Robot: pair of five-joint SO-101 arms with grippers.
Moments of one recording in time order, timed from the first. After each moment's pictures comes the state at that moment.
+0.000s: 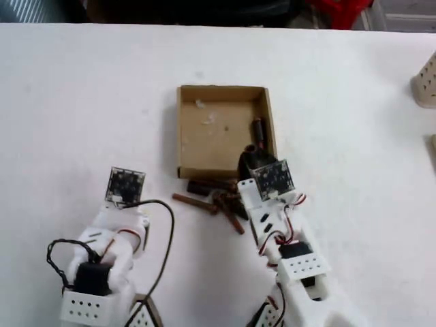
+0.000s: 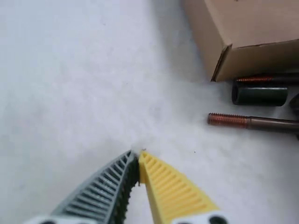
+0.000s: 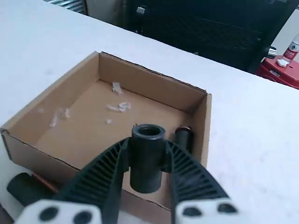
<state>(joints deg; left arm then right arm) 1.6 -104.0 96.8 62.1 -0.5 -17.8 -50.2 94.2 -20.0 10.9</state>
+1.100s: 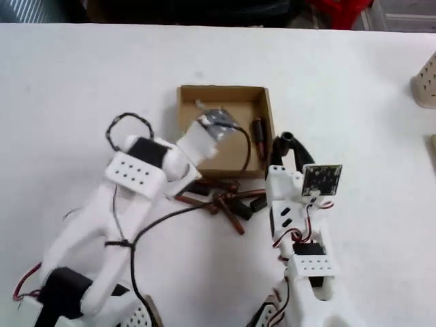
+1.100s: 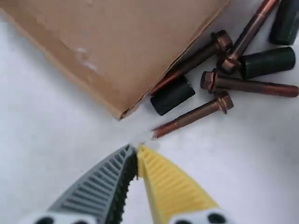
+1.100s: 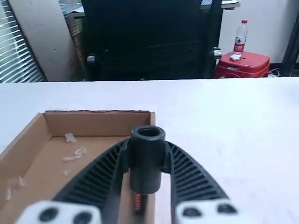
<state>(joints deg) 18.9 -15.9 29.4 70.8 -25.6 -4.7 -50.2 95.6 -26.9 -1.9</state>
